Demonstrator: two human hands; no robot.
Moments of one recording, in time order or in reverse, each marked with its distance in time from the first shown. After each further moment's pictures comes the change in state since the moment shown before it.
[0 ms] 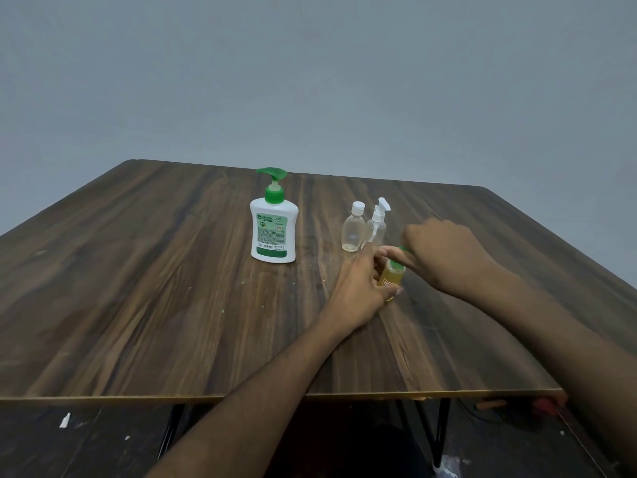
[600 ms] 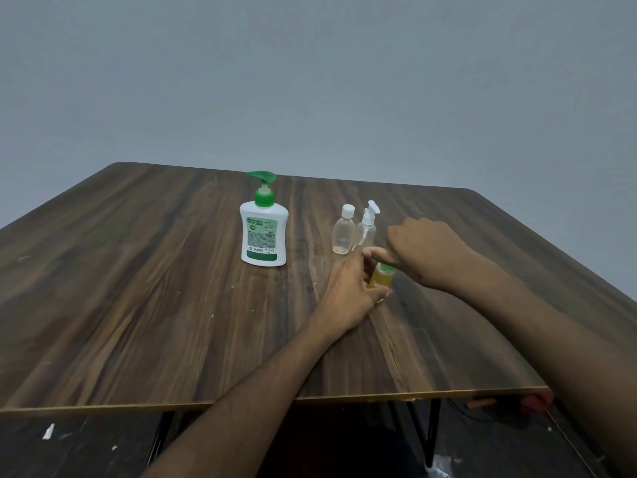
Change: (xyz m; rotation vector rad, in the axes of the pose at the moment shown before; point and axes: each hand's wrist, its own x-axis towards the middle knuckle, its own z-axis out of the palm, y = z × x) left_hand -0.001 -0.002 0.003 -0.027 0.011 0.004; right_hand 0.004 -0.002 -0.012 -0.049 -0.065 -0.119
